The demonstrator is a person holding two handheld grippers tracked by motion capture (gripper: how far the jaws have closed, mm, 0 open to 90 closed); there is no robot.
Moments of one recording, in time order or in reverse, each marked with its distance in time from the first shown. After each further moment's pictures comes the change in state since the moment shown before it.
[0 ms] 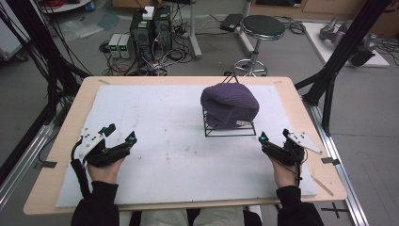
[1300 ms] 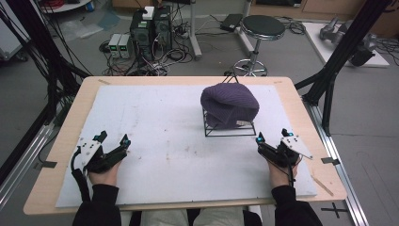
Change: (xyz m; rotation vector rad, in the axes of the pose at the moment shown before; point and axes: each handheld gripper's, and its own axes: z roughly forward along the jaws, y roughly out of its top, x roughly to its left) left arm 0.009 -0.032 -0.002 -0.029 0.186 -0.018; right arm 0.006 -0.017 0.011 -0.063 -0.065 -0.100
